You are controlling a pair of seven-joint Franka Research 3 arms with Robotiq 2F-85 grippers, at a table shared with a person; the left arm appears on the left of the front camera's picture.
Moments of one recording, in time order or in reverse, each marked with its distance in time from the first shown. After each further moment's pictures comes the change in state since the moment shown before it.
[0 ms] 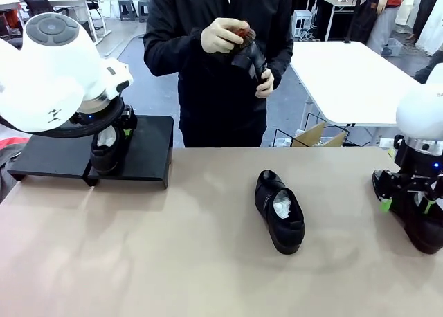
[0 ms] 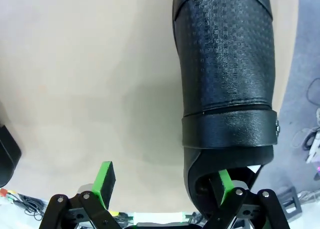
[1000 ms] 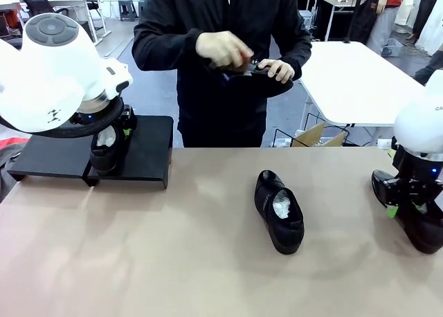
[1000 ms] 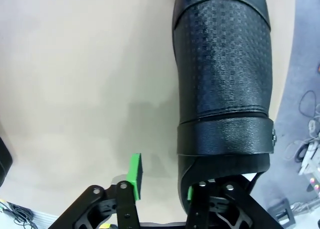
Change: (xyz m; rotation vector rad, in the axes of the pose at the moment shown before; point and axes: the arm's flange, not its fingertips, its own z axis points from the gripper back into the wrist) left arm 0.000 0.000 0.000 0.000 0.000 0.000; right arm -0.007 0.002 -0.006 -0.040 -0.075 0.031
